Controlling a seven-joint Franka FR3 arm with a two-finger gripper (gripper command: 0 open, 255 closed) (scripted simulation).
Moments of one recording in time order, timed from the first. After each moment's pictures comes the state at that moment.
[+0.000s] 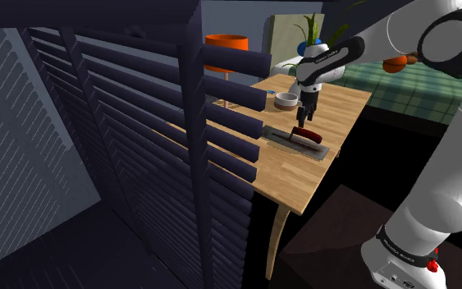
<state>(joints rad) -0.11 0.10 -0.32 -2.05 -0.04 2.07 -0.50</state>
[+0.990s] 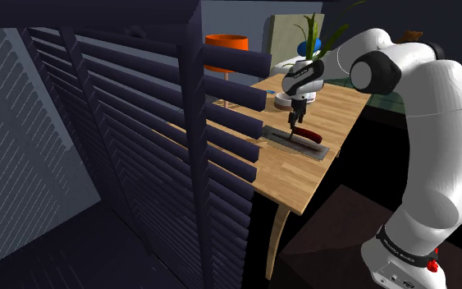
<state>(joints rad) -0.24 0.57 -0.31 -1.62 0.09 2.11 -0.65</state>
